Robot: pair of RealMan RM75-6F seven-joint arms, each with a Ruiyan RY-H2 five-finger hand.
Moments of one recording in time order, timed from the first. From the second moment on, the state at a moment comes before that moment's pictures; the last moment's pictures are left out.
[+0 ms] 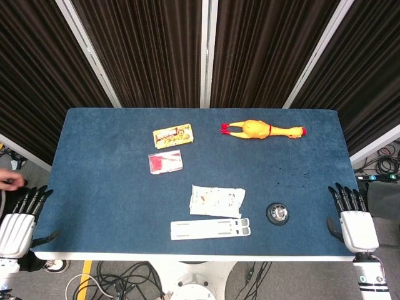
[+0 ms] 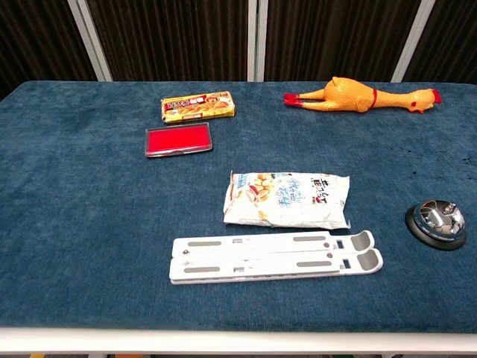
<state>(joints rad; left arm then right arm) -0.04 -1.20 0.02 -1.46 1.61 1.56 -0.11 0.08 -1.27 0.04 -1.47 -1.51 1.45 -0.09</state>
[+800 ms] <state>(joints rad) -0.04 -1.20 0.02 -1.46 1.61 1.56 -0.11 0.08 -1.28 0.03 -1.47 -1.52 1.45 -0.13</state>
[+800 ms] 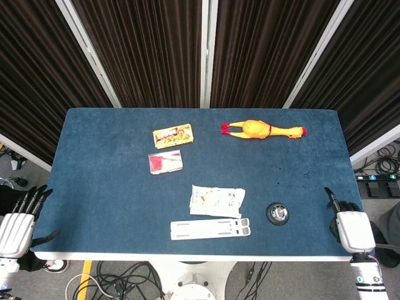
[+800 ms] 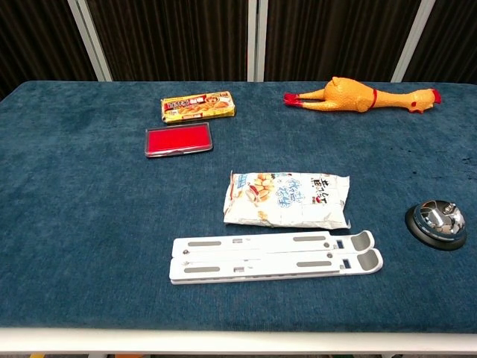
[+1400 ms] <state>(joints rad) -0.04 -1.21 0.02 -1.43 1.60 1.56 -0.13 0.12 -1.37 -0.07 -1.42 -1.59 1.31 -0.23</state>
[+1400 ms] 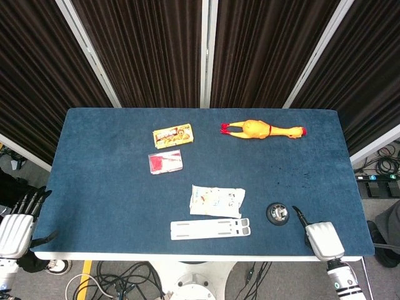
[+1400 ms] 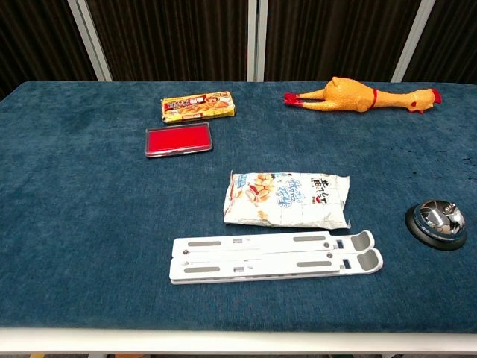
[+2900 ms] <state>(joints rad) -0.03 -1.22 0.02 -1.41 1.60 1.56 -0.16 0.15 -1.41 -0.08 -1.43 -1.55 1.25 -0.30</state>
